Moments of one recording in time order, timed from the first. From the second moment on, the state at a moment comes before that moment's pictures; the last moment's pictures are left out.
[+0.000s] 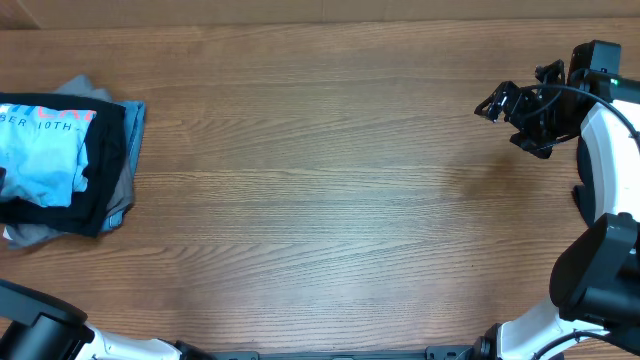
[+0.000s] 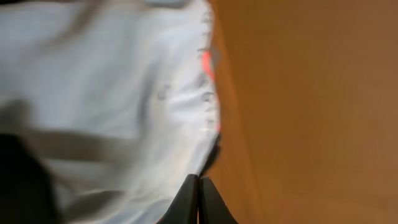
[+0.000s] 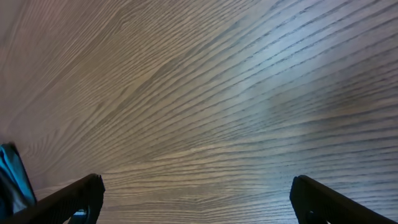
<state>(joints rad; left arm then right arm) 1.09 1.87 1.50 -0.70 0.92 -0.37 -0.27 1.83 1.58 -1.03 -0.45 0.25</state>
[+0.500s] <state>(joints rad) 1.06 2.09 1.49 -0.69 0.76 -0.26 -0.27 1.83 1.58 -1.03 -0.45 0.25</state>
